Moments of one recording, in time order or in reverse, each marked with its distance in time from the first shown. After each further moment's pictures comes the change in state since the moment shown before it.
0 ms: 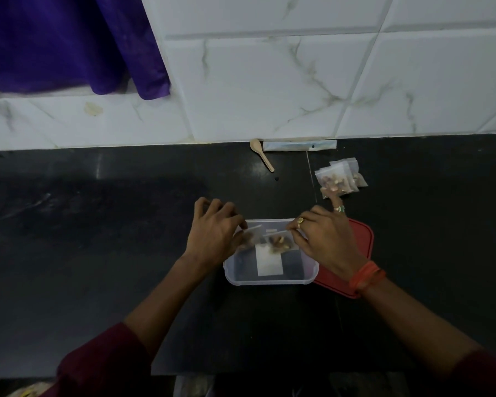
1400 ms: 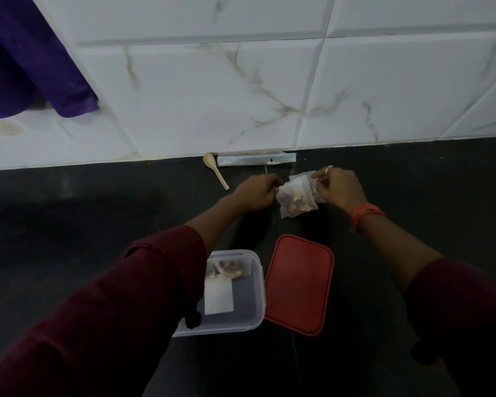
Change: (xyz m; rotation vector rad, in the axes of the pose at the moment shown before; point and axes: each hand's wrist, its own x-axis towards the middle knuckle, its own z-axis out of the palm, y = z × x) left_hand 0.237 0.087 0.091 -0.658 -0.456 -0.046; right_hand 0.054 0.217 0.042 0.387 -0.225 0.717
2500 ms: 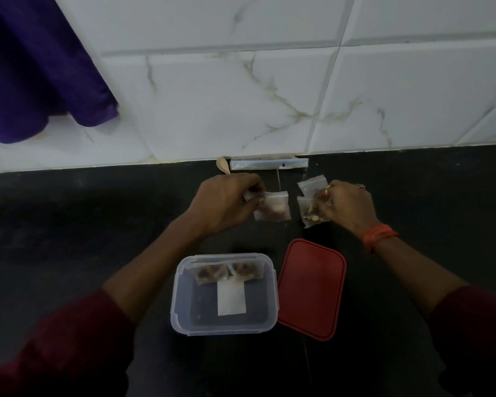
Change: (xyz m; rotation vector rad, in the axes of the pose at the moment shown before) left_hand -0.124 0.014 -0.080 0.226 0.290 0.193; right_hand -0.035 -0.022 -0.003 -0.336 0.056 -0.285
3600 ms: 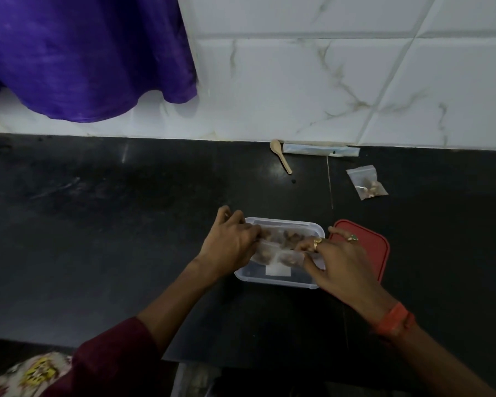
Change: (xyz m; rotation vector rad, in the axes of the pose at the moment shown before) left_hand -0.172 -0.016 0.031 0.520 -0.057 -0.071; right_hand -0.156 -0.165 -0.011 0.237 0.090 -0.273
